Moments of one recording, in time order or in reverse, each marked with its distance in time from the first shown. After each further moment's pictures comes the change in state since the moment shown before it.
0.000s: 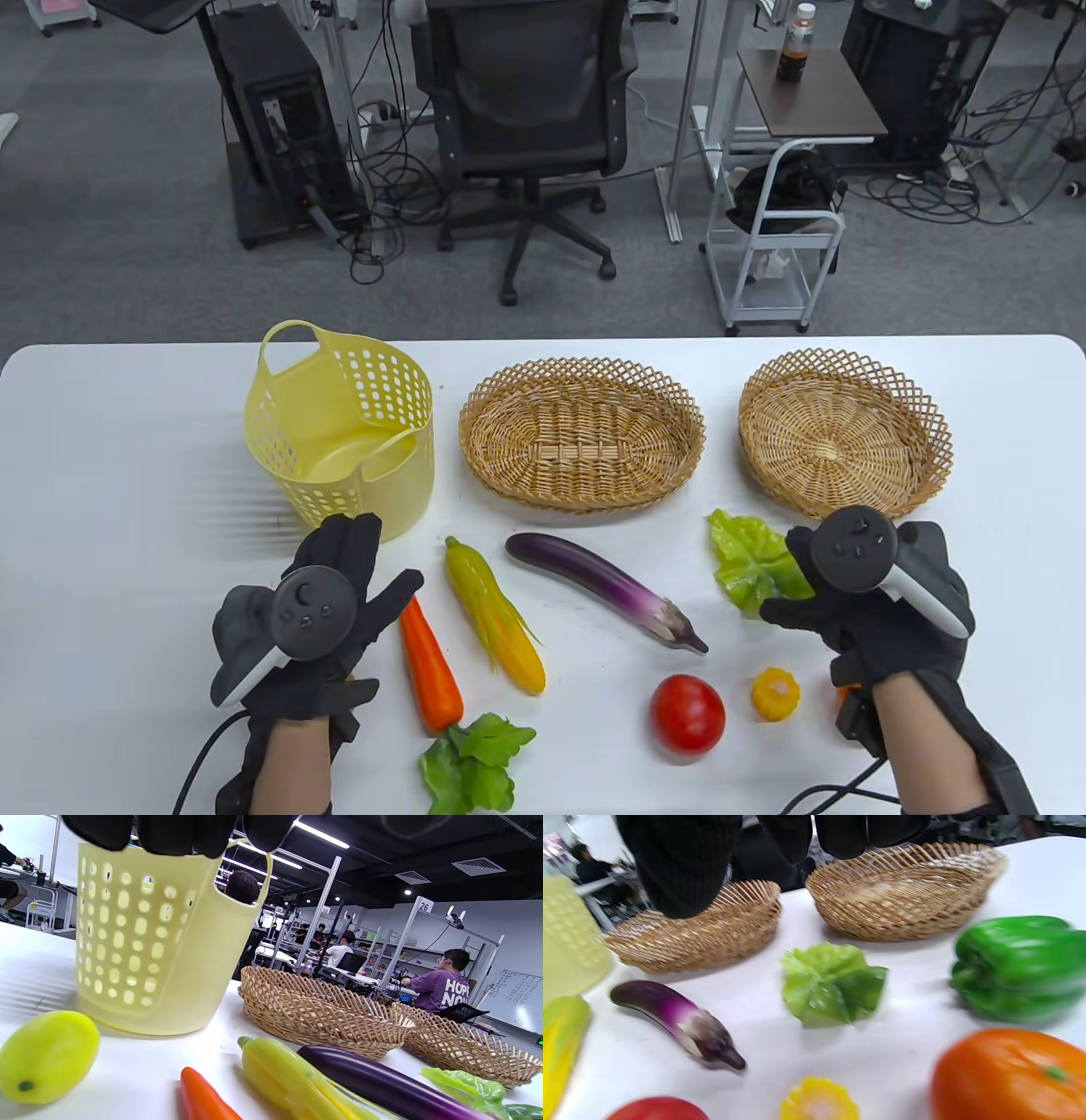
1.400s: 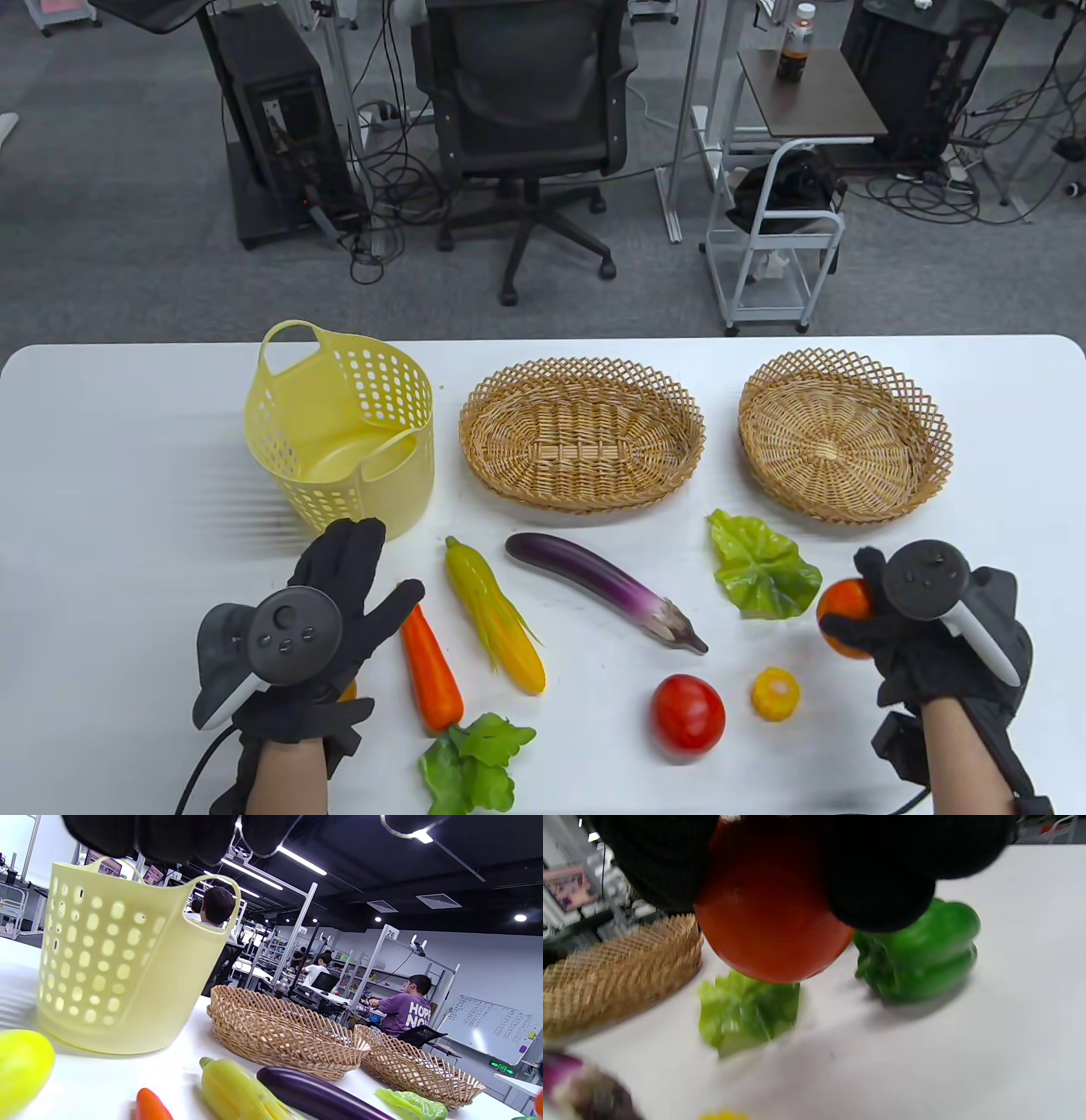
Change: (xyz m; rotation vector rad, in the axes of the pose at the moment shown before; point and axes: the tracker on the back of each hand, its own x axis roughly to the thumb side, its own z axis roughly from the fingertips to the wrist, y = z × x) left_hand 0.008 0.016 0.020 0.064 -0.075 0.070; right_hand -0.062 0.010 0.001 -0.253 0.212 -0.199
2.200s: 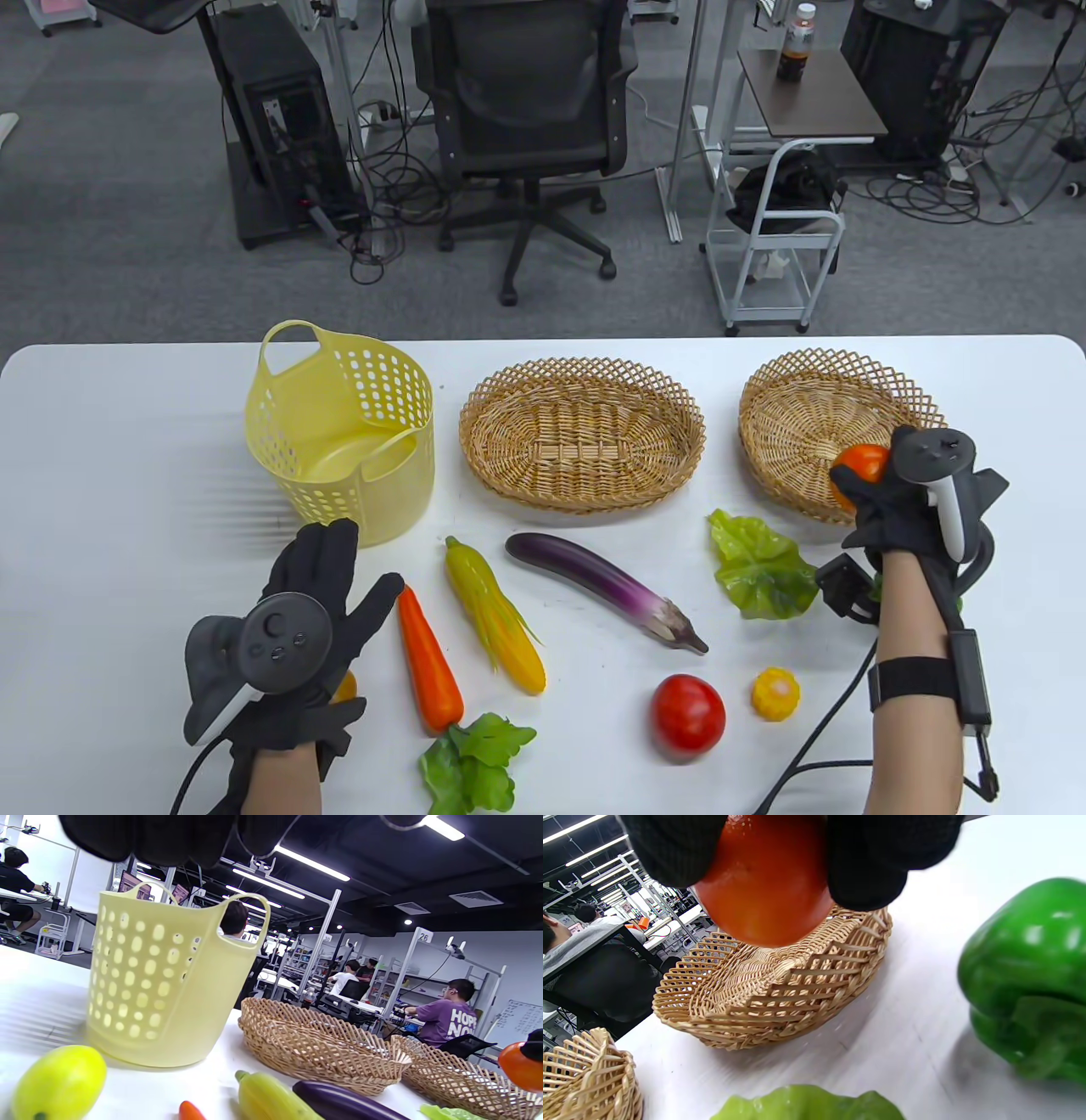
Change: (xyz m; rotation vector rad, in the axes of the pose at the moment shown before) left_hand -0.004 0.005 0.008 0.038 0.102 -0.061; right_hand 0.009 0.003 -0.114 -0.063 0.323 -0.228
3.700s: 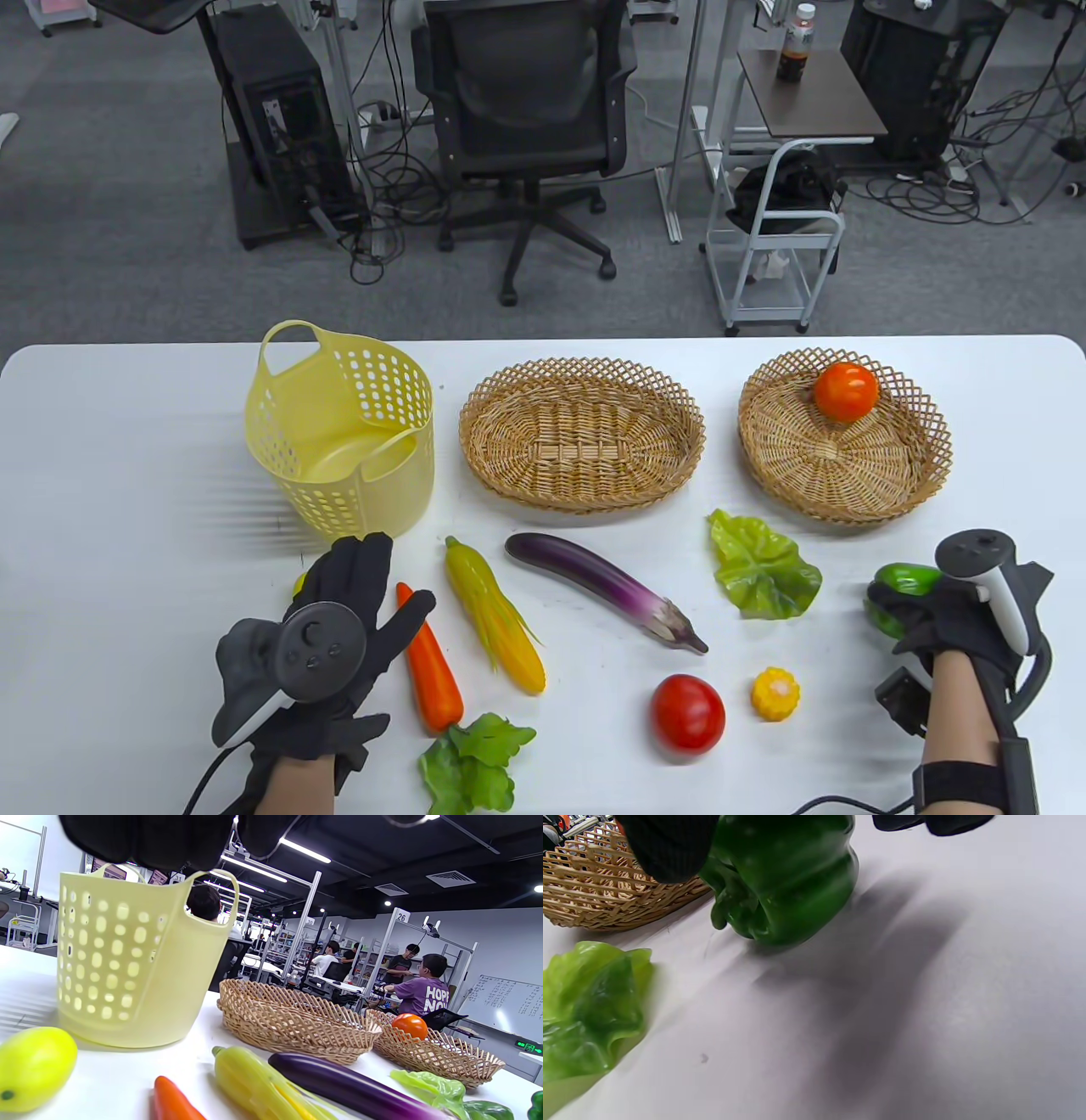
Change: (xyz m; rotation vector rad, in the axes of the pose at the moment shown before) left_hand 0.022 -0.011 0.002 -0.052 -0.080 -0.020; right_hand -0.113 0.020 0.023 0.220 0.125 0.192
